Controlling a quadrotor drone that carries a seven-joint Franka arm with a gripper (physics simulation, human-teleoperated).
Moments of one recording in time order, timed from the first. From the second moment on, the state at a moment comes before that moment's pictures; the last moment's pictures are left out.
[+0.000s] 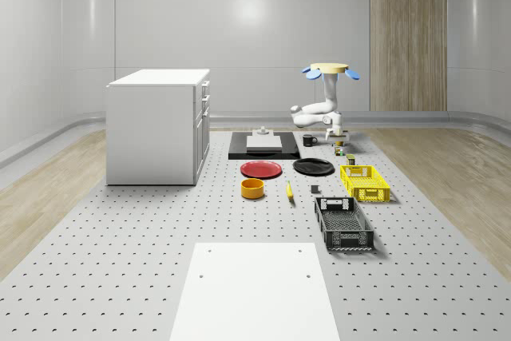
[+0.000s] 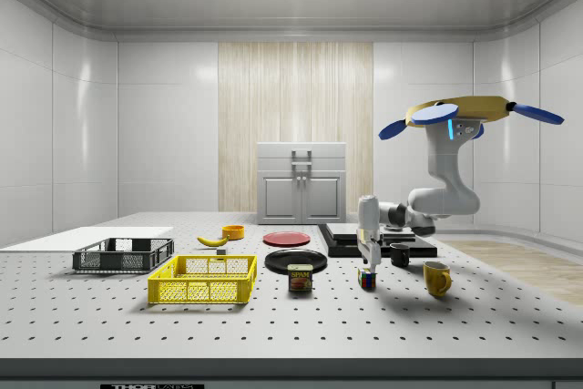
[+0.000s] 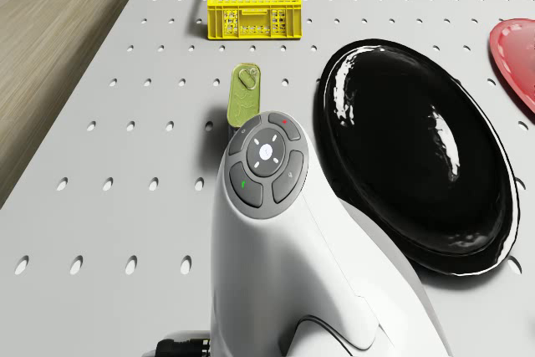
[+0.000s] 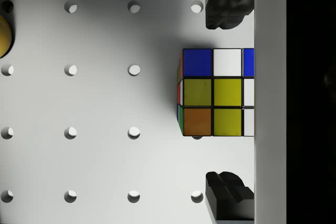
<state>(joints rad) -1.10 -1.28 1.28 -2.88 -1.92 1.36 1.63</state>
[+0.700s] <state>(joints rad) -1.15 -1.32 1.26 -2.84 -1.94 1.42 1.65</state>
